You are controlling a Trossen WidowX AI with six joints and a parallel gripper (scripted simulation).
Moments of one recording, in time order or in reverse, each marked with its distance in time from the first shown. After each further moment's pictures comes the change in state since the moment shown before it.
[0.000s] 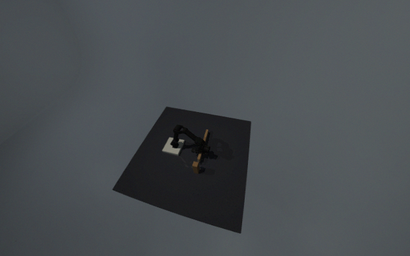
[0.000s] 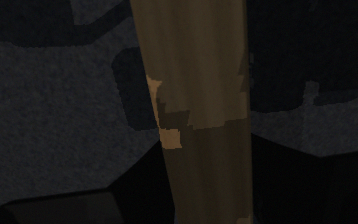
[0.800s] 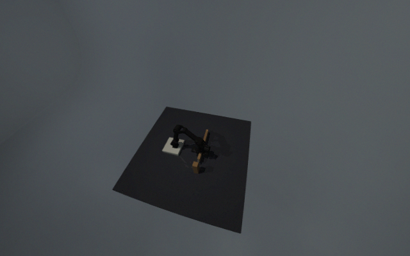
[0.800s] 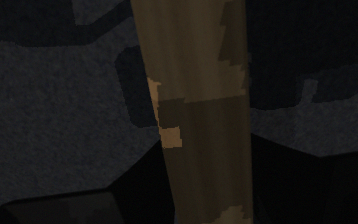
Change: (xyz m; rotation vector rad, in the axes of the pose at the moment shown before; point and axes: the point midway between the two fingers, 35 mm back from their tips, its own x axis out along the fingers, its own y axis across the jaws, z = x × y) arm -0.004 0.000 0.000 0.000 0.000 0.000
